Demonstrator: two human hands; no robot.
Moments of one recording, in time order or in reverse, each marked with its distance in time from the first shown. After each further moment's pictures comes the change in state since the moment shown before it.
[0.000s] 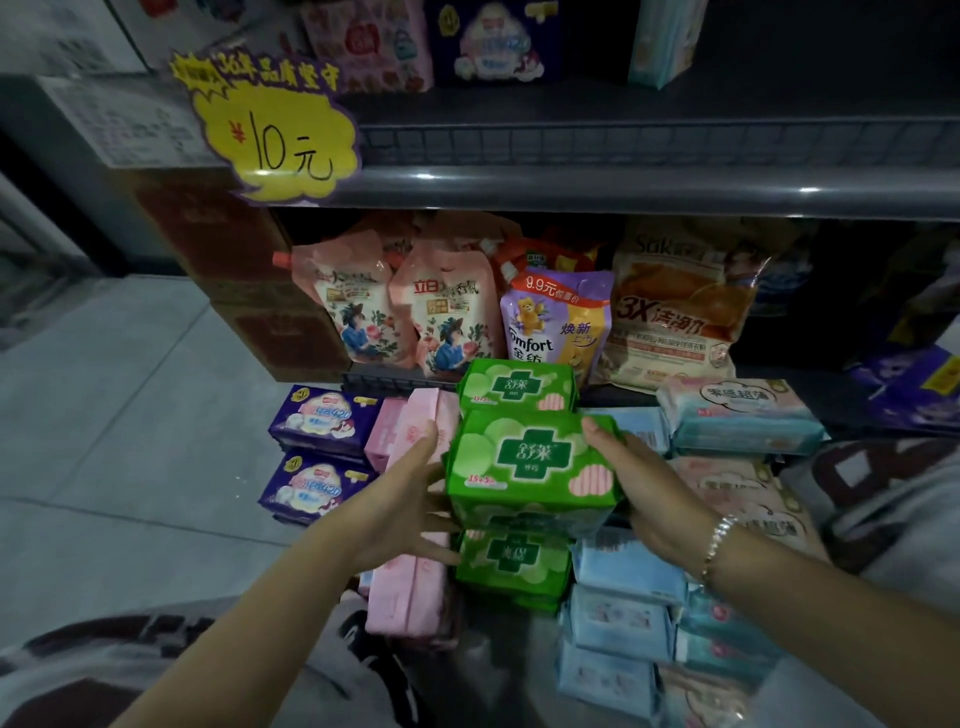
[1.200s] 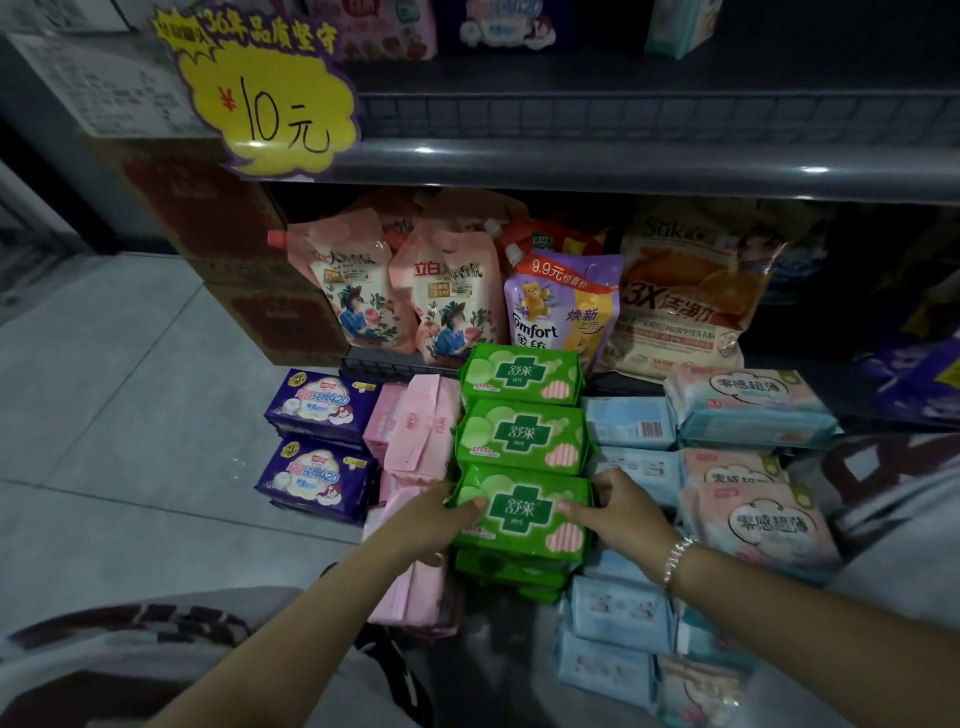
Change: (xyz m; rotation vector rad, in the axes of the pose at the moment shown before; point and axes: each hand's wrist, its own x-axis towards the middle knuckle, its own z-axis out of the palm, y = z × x) left_hand 0.046 -0.037 0.005 0.689 0.321 -0.031; right_hand 0.025 0.055 0.002 -0.586 0.107 0.041
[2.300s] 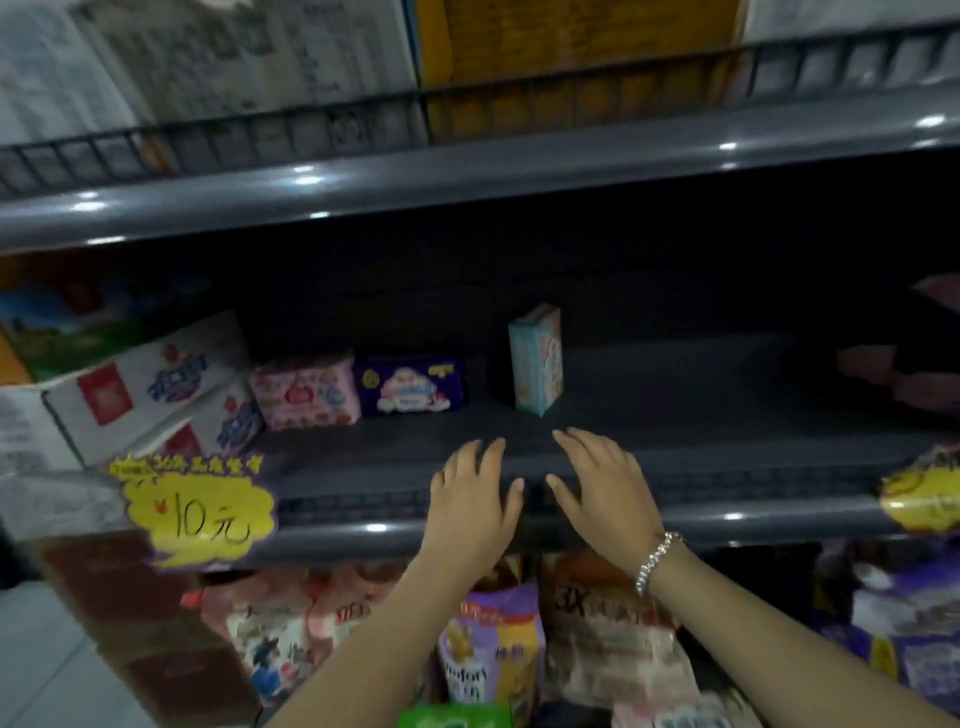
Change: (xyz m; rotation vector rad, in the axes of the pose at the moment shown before) left_hand -0.005 0.338 -0.074 0.668 0.811 0.922; right_hand 0.051 -0.207 -0.244 -0.581 0.798 -0.758
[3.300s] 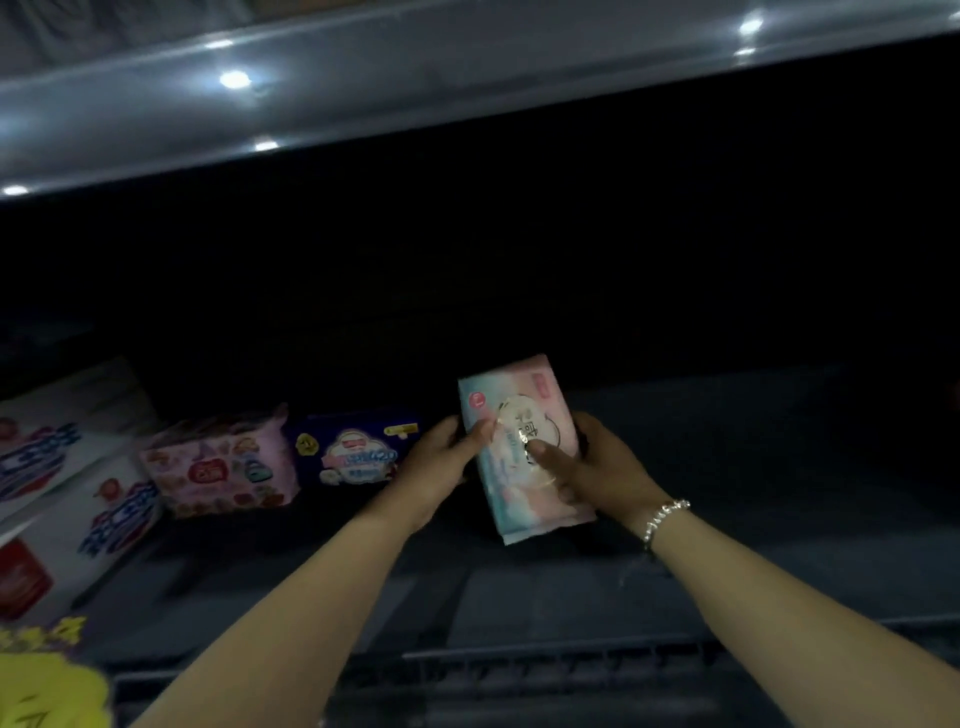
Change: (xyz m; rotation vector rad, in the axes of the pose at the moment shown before) left_hand 0.204 -0.049 0.039 -1.052 -0.166 -0.285; right_hand 0.168 0.076 0.052 0.915 -0.126 0.373
